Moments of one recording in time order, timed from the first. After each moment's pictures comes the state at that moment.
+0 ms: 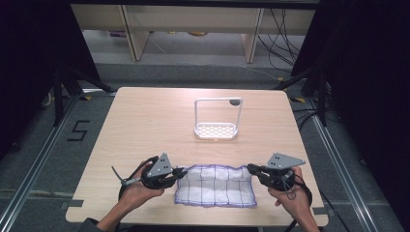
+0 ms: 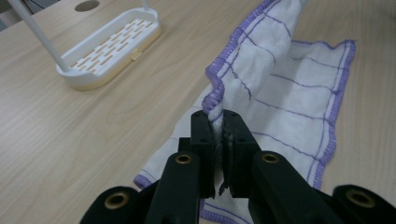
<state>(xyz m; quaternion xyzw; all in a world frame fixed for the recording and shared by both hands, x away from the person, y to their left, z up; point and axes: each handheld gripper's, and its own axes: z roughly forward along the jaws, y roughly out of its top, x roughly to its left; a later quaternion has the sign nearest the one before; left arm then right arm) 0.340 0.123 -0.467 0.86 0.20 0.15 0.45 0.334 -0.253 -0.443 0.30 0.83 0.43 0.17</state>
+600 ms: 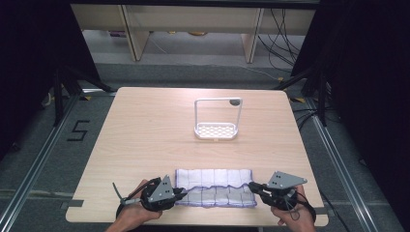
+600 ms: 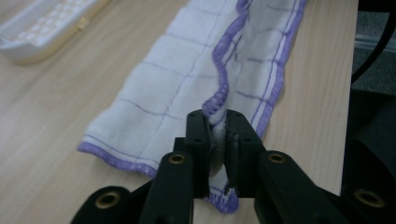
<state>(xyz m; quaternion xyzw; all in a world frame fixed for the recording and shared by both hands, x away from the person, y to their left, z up) 0.301 0.125 -0.495 0.89 0.16 0.14 0.41 0.296 -0.258 -0.465 0.29 0.85 0.41 0.15</state>
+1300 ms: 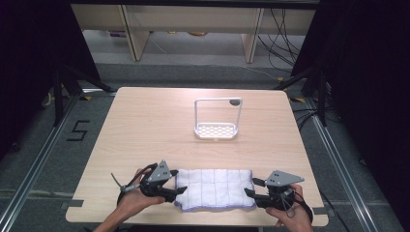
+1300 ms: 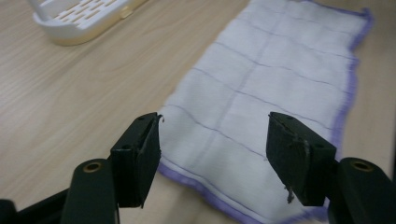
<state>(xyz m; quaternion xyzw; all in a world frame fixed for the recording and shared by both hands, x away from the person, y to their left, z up) 0.347 0.128 -0.483 0.86 0.25 0.12 0.42 0.303 -0.253 -0.470 0.34 0.84 0.41 0.15</state>
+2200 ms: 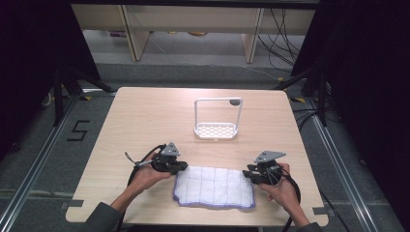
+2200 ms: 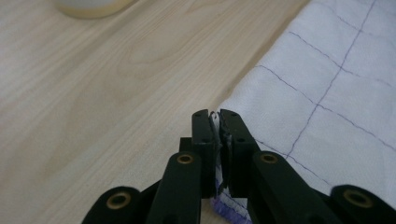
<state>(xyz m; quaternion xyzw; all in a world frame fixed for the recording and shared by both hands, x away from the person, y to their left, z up) 0.415 0.121 -0.505 0.87 0.29 0.06 0.40 0.376 -0.246 -0.495 0.37 0.86 0.34 0.13</state>
